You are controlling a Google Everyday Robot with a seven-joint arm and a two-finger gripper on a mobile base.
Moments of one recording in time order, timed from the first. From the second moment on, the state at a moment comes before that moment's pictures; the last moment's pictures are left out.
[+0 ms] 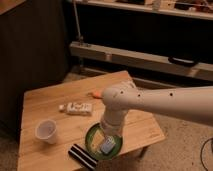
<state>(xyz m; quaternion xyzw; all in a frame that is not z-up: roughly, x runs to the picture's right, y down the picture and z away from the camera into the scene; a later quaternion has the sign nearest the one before) 0.002 0.225 0.627 -0.44 0.14 0.45 0.77</state>
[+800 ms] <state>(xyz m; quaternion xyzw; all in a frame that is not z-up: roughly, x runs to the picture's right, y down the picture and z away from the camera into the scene) 0.022 0.244 0.640 -0.41 0.13 0.44 0.79</state>
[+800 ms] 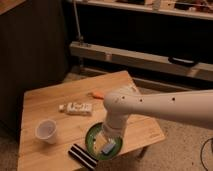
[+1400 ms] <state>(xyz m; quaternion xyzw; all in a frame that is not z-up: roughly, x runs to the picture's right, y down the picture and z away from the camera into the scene) 0.073 0.277 0.647 -0.37 0.14 0.42 0.82</state>
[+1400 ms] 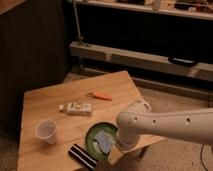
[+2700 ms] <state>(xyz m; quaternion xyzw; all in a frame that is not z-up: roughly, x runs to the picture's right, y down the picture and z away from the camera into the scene) 0.031 0.354 0.692 -0.32 0.12 0.41 0.85</state>
